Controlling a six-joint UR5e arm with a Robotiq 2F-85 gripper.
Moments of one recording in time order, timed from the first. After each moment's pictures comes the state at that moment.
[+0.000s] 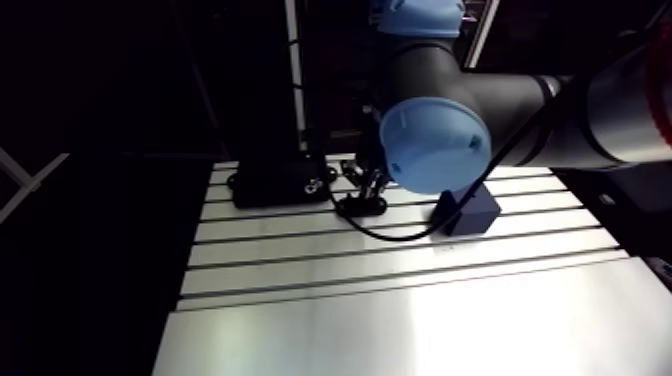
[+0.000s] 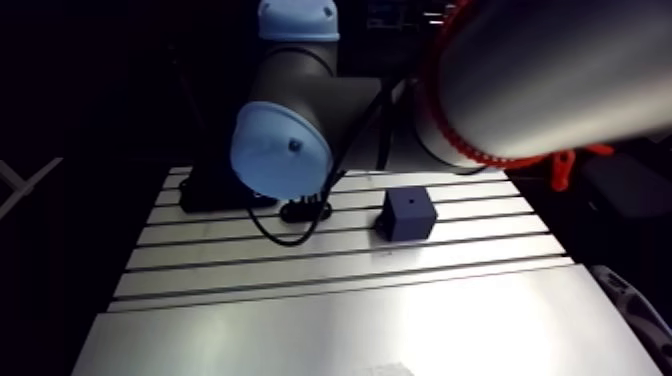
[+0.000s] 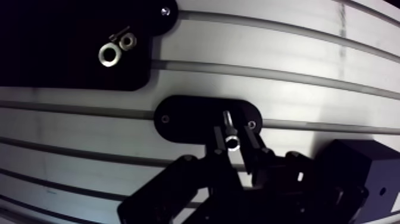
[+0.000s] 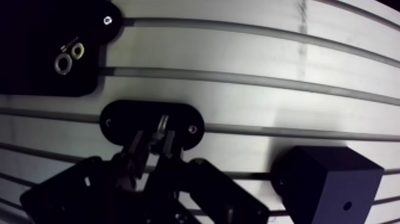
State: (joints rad) arm -0.14 -1.23 2.04 -2.55 -1.53 -1.79
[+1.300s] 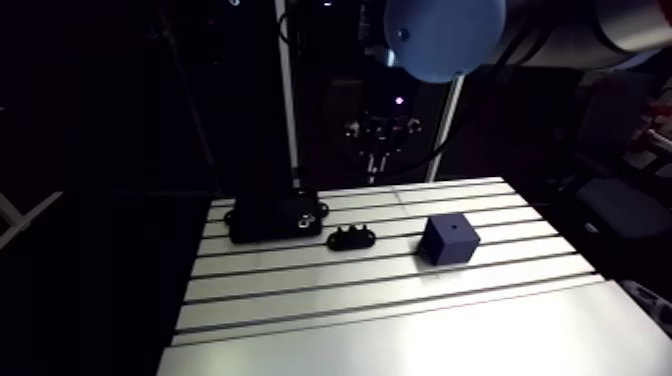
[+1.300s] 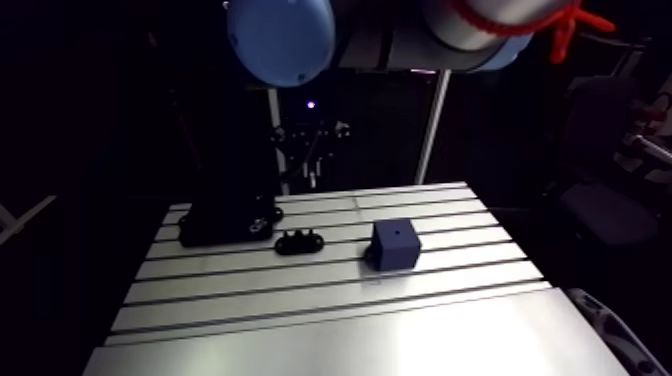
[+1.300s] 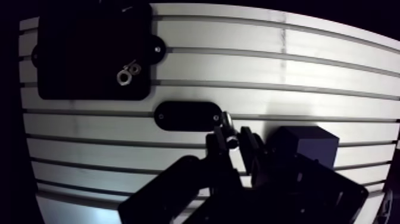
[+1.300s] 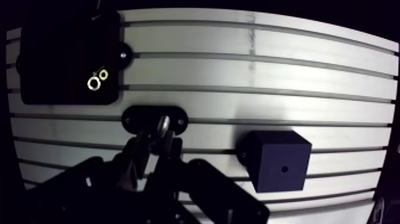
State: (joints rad) arm -0.17 -1.37 1.80 -2.15 -1.53 -1.77
